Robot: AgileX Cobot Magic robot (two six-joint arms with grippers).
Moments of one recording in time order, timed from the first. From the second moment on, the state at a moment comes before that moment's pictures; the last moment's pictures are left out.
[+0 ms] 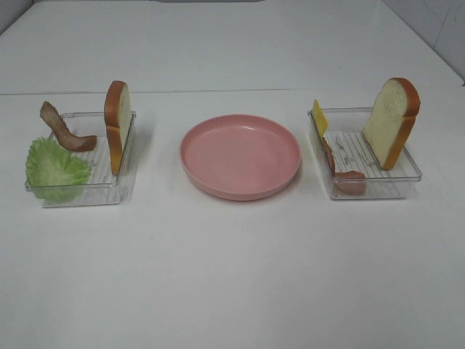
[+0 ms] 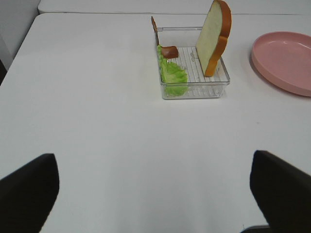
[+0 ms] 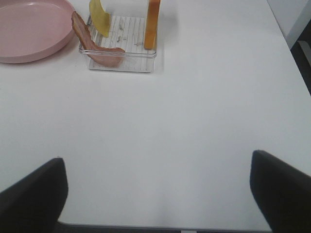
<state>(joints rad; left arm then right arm) 0.01 0.00 -0.52 -0.03 1.08 -0.03 0.01 0.00 -0.46 0.02 1.10 -0.09</state>
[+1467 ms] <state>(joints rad) 0.01 0.28 -0.66 -0.03 0.97 -0.05 0.01 0.00 -0.46 0.02 1.10 -0.09</state>
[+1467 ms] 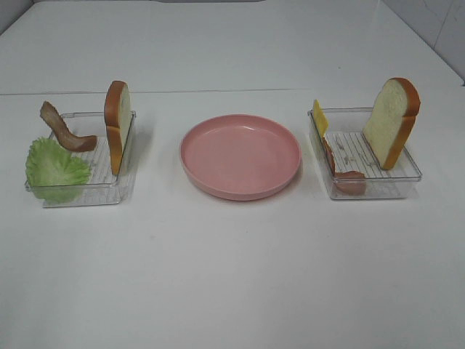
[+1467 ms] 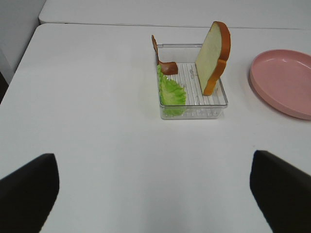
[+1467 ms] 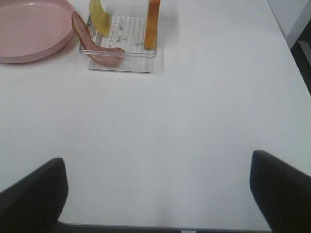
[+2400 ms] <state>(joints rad) 0.00 1.41 -1.39 -0.16 0.96 -0.06 0.01 0.00 -0.46 0.02 1.10 -0.09</state>
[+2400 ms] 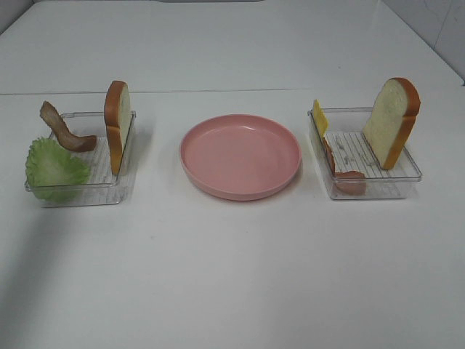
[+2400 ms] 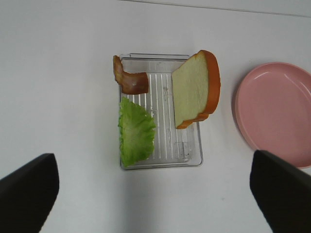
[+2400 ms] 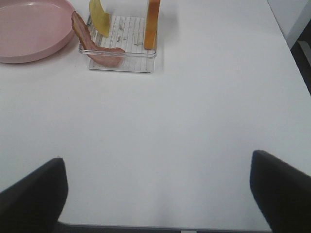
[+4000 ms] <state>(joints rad) -0.28 2.29 -1.96 0.05 1.03 -0.32 0.01 0.00 -0.46 0.02 1.10 -0.09</state>
